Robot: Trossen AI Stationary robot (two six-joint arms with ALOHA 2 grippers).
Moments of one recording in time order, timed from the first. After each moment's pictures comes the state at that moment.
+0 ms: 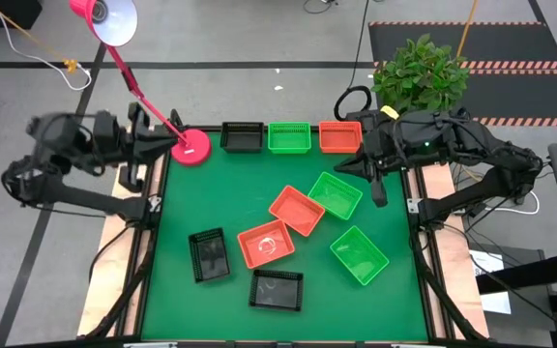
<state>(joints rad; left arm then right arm) -0.01 0.78 1.33 -0.40 -0.12 -0.01 0.01 1.23 1.71 -0.92 0.00 0.03</state>
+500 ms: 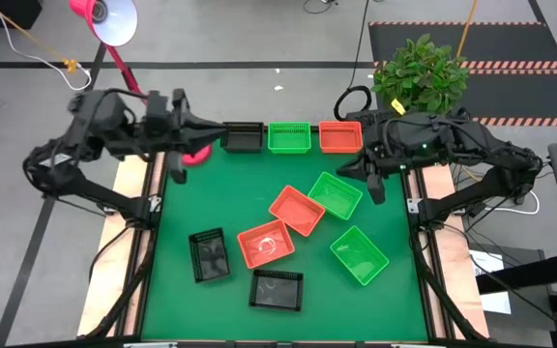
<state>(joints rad) -0.01 1.21 1.77 -0.52 -0.12 -0.10 0.03 1.23 1.71 -0.98 0.00 0.43</state>
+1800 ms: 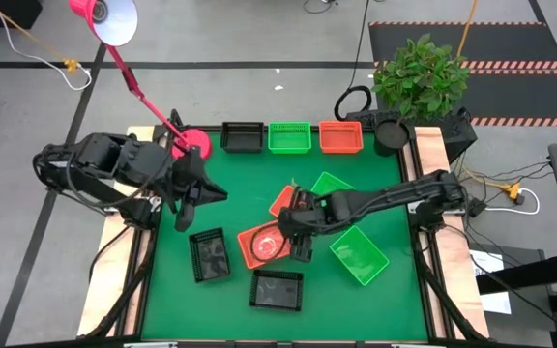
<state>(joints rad) -0.23 1.27 1.77 -1.07 -0.13 -0.32 0.20 1.83 1.71 -1.03 0.13 0.34</state>
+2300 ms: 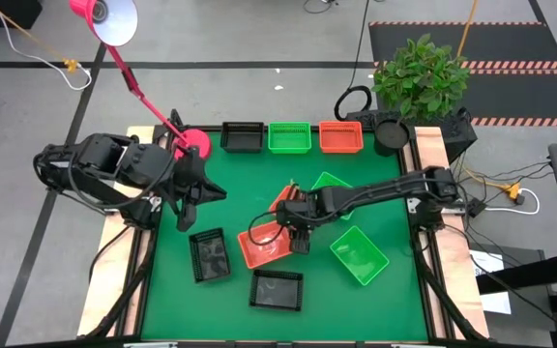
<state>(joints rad) -0.23 1.27 1.77 -1.11 -0.16 -0.32 0.10 1.86 1.46 -0.80 0.00 0.27</state>
